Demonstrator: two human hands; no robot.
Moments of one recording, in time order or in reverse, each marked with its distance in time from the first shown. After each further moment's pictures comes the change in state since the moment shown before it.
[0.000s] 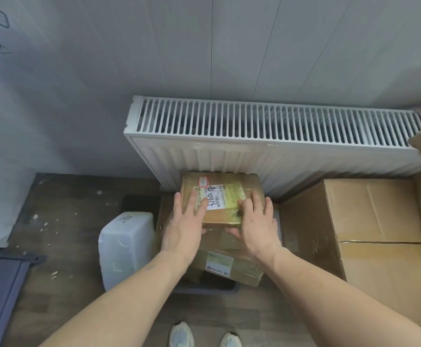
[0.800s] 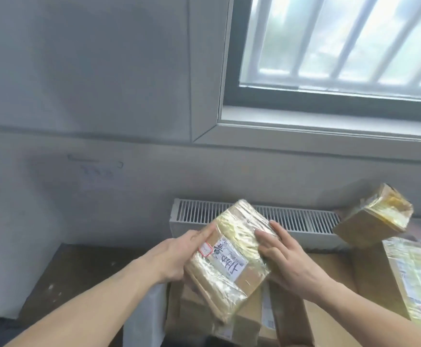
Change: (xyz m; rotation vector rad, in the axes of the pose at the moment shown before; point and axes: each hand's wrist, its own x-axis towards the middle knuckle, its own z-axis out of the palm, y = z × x) left_hand -0.127 -0.061 -0.271 -0.133 0.031 0.411; right_hand -0.117 -0.022 -0.239 -0.281 0.378 -0.831
